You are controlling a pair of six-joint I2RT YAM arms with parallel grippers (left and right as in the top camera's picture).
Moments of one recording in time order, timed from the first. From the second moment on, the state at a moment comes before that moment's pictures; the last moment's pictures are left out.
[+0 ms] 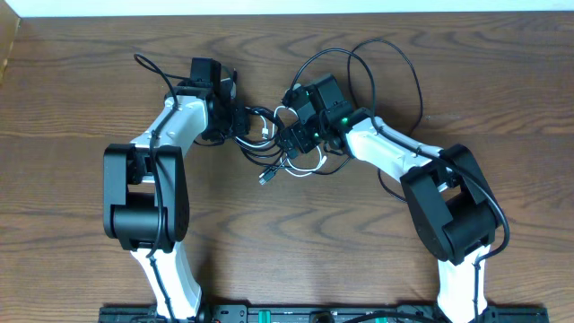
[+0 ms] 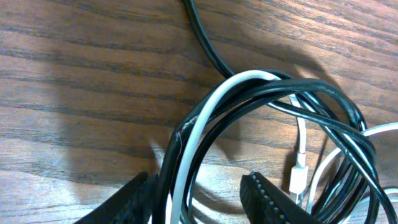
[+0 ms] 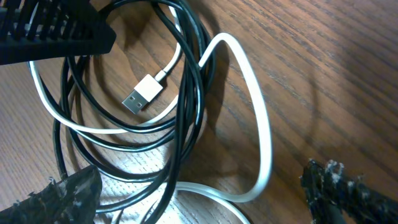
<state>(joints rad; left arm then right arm) -0.07 2.04 1.36 -0.61 0.24 -0.23 0.55 2.10 1.38 -0.22 -0.30 -0.01</state>
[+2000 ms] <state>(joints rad) 0.05 2.04 1.36 -0.71 0.91 0.17 0.67 2.02 1.47 -0.32 -0.08 -0.29</state>
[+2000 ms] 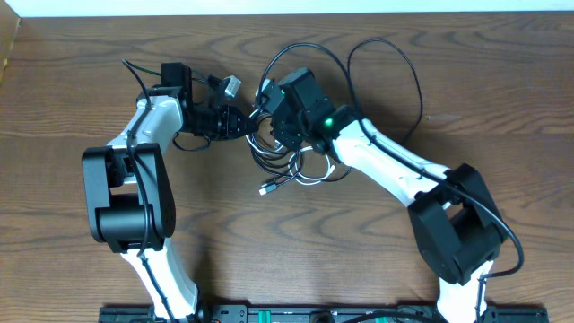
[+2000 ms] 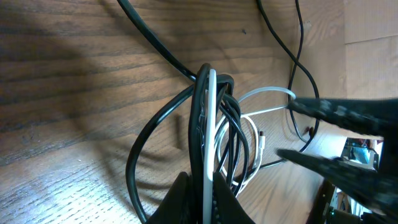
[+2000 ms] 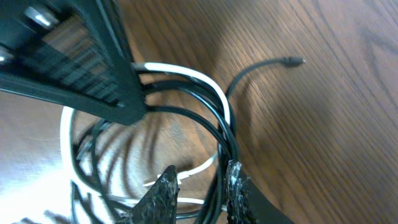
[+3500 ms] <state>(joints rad) -0.04 2.04 1.36 -0.62 0.54 -0.03 0.66 2.22 1.47 -0.17 0.00 -0.31</state>
